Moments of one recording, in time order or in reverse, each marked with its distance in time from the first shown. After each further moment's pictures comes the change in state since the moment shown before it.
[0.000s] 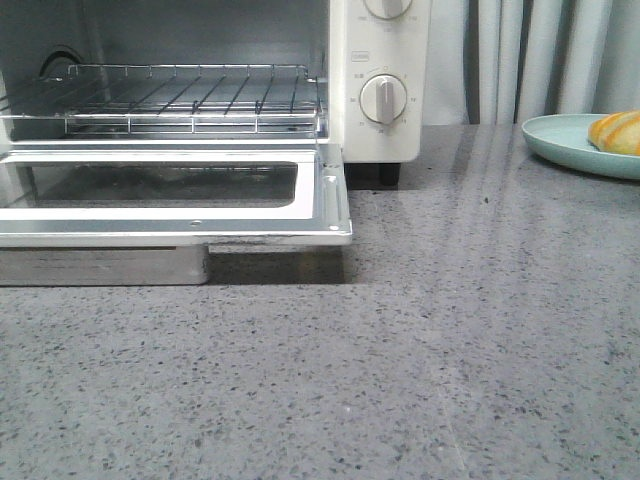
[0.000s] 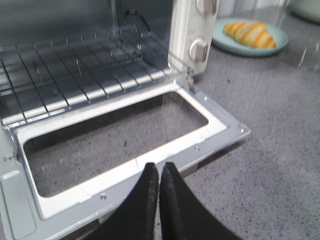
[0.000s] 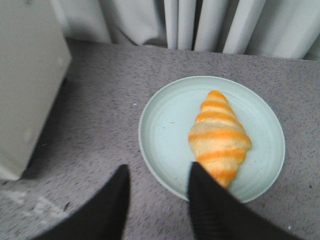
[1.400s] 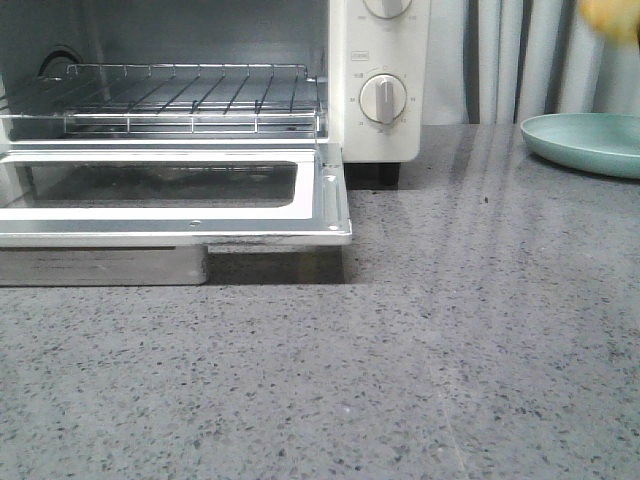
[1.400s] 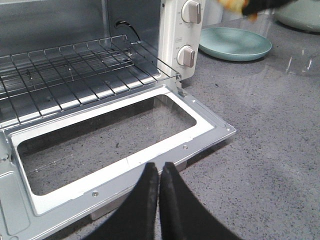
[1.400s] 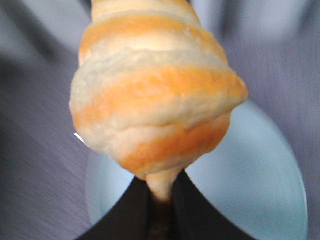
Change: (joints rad) left arm 0.000 -0.068 0.000 -0.008 0.055 0.000; right arm -0.059 0.299 -0.079 0.000 -0.280 0.124
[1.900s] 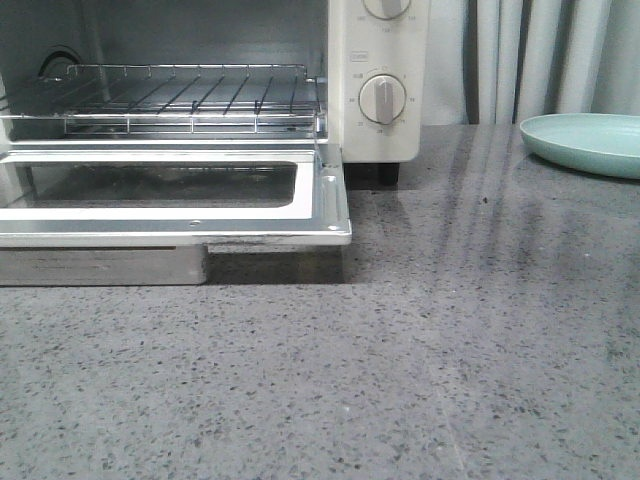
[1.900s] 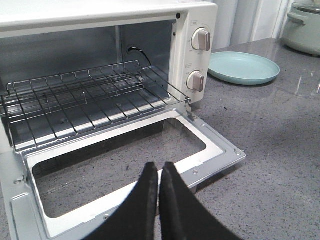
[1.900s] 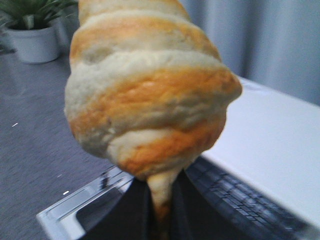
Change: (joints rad) left arm 0.000 0.000 0.000 -0.001 -0.081 0.000; right arm 0.864 -0.210 -0.004 -0.130 -0.138 -0.015
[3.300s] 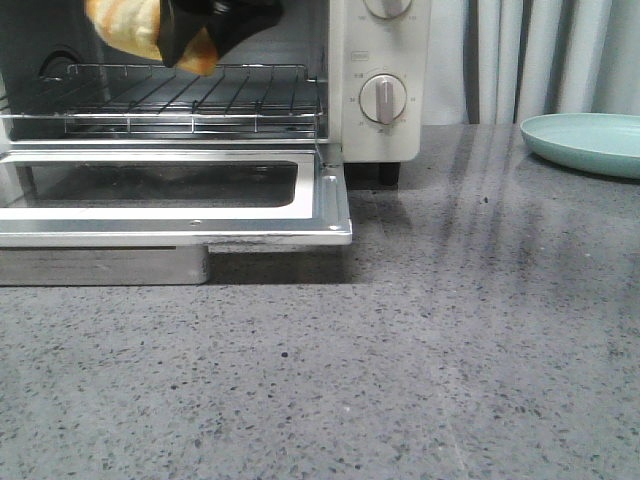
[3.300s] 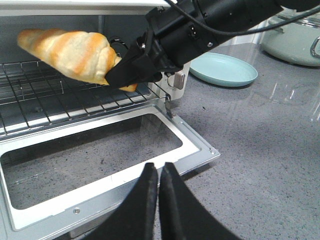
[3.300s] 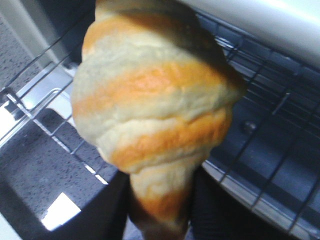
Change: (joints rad) left arm 0.000 0.000 0.000 -0.100 0.037 0.000; right arm -0.082 0.487 -0.275 0.028 0.257 0.136
